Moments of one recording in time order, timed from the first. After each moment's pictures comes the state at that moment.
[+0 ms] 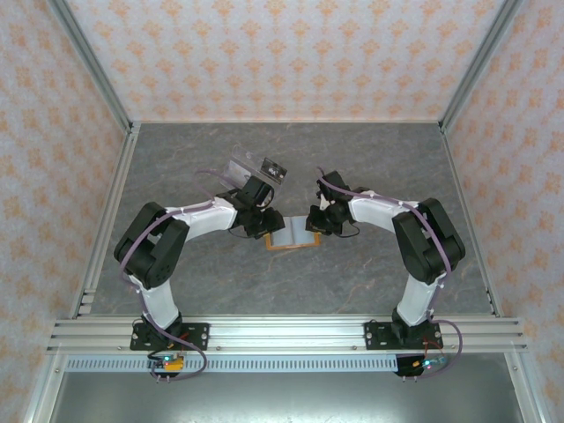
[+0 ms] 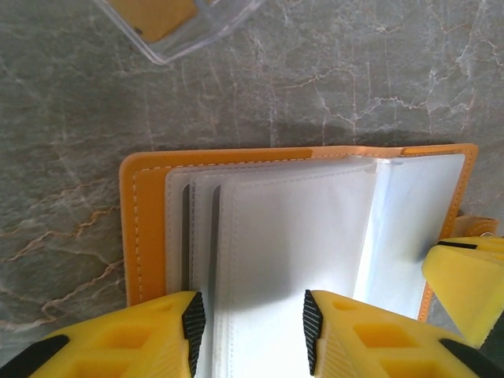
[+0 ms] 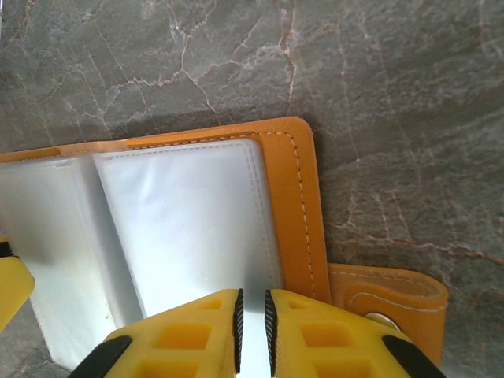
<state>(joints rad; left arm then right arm) -0.53 1.80 1.05 -0.35 0.27 -0.89 0.49 1.79 1.05 -0.46 -0.33 0.62</state>
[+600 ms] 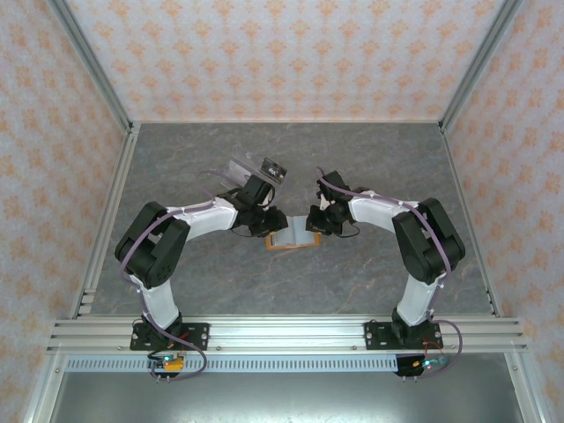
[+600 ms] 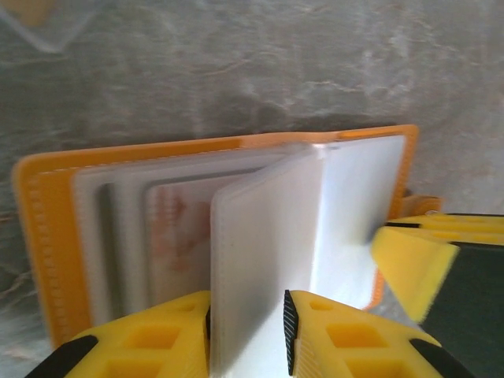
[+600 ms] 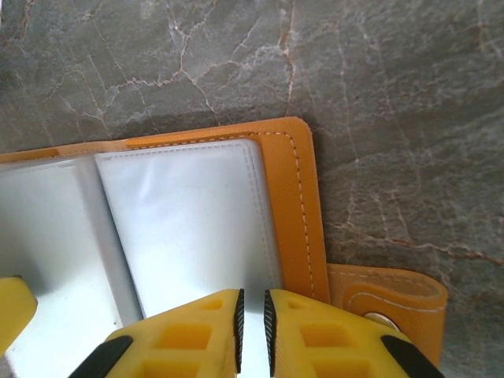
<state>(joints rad) -0.53 1.81 1.05 -0.28 0.35 -0.88 0.49 1.79 1.05 -0.46 -0.33 0.62</state>
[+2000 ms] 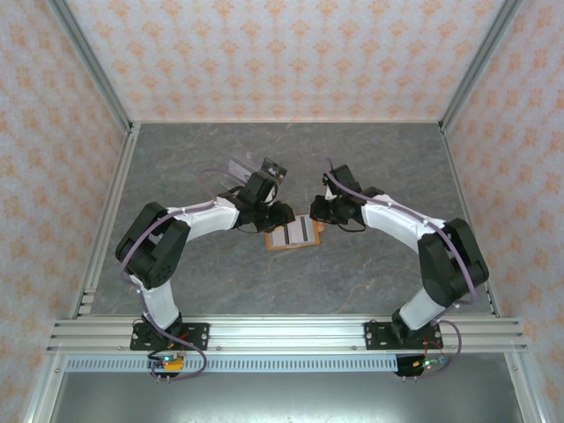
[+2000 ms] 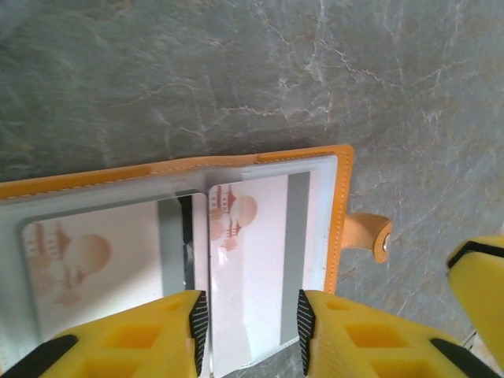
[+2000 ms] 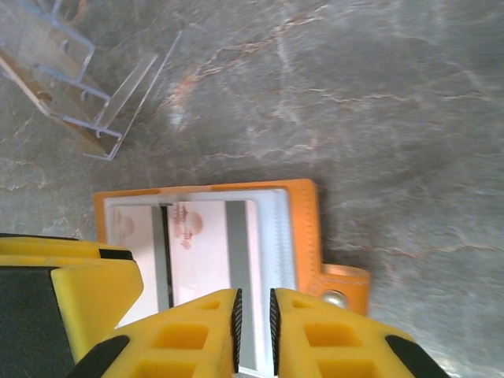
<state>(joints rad) -0.55 1.80 1.06 -0.21 0.36 -0.93 0.51 1.60 1.03 -0.43 -0.19 0.59</state>
